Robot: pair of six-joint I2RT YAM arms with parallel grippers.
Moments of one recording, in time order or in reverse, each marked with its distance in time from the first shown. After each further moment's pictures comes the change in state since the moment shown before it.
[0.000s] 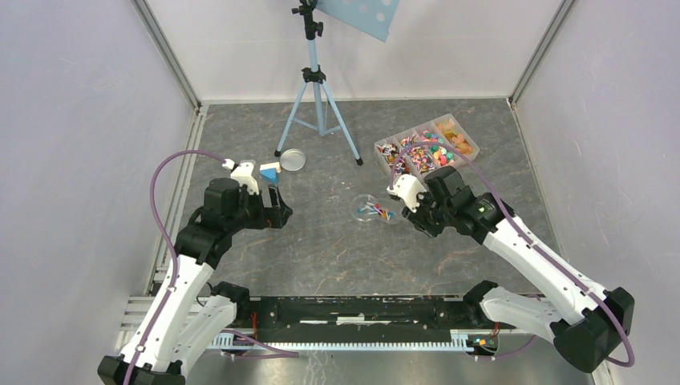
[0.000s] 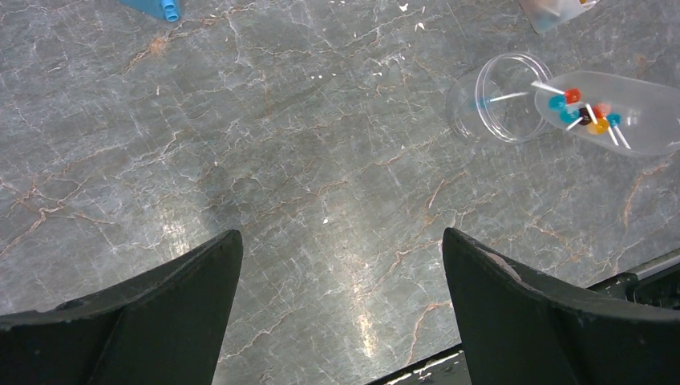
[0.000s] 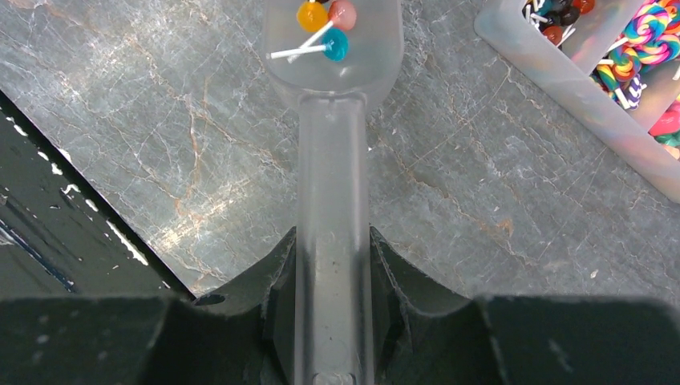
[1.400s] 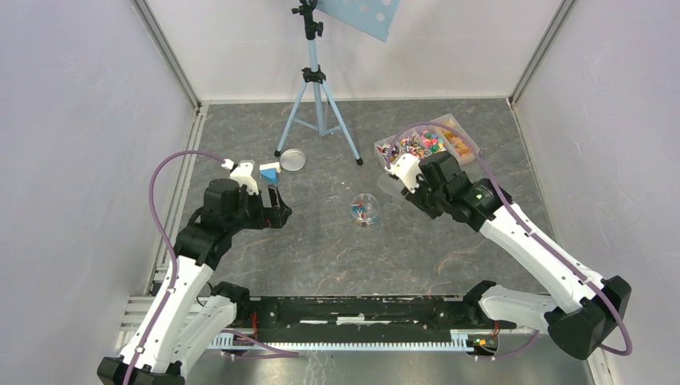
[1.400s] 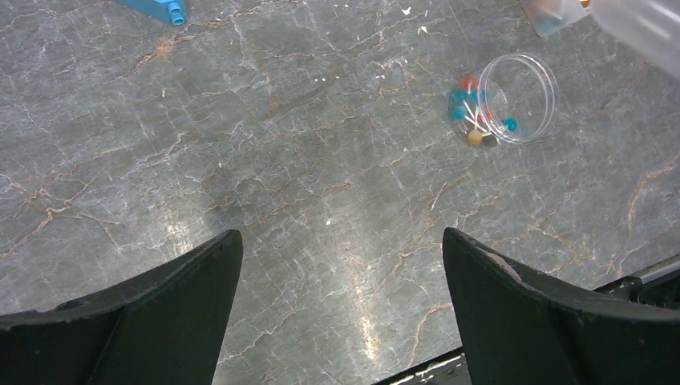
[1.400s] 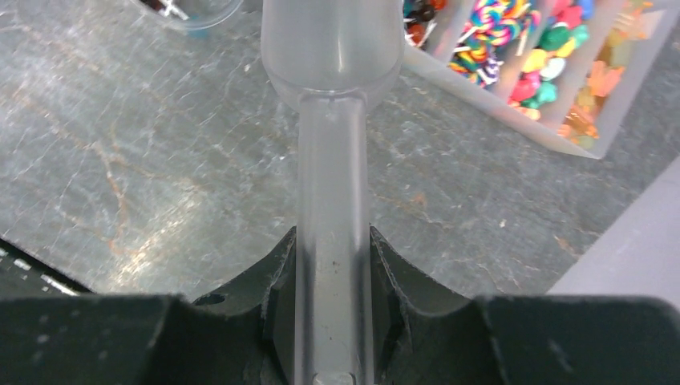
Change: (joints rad) left arm -0.005 -0.008 0.000 0.000 -0.015 0.000; right arm 0.022 0.092 0.161 -0.036 0.224 0.060
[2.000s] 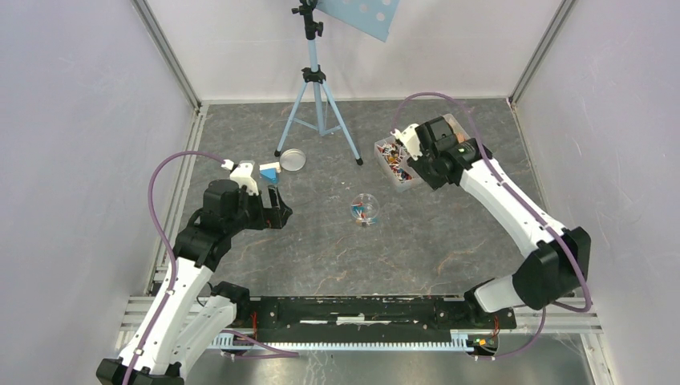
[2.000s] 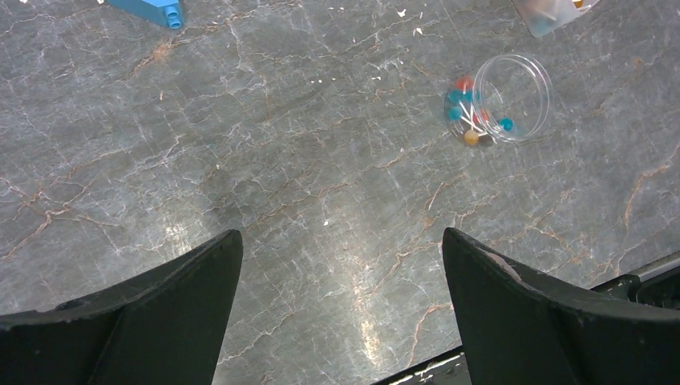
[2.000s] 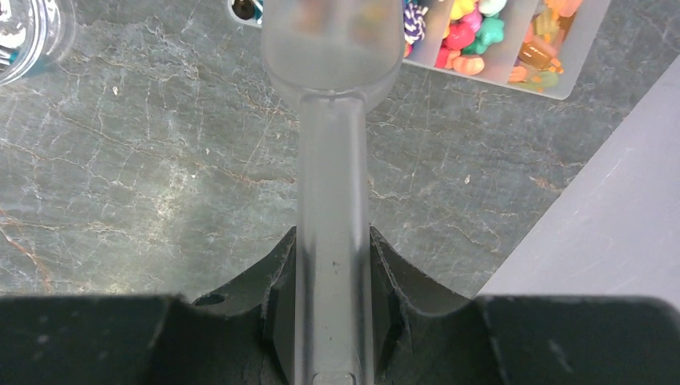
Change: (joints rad) left arm -0.008 -0.012 0.000 0.000 -0.002 0.000; right arm -0.183 0.308 0.234 -0.042 0.108 0.027
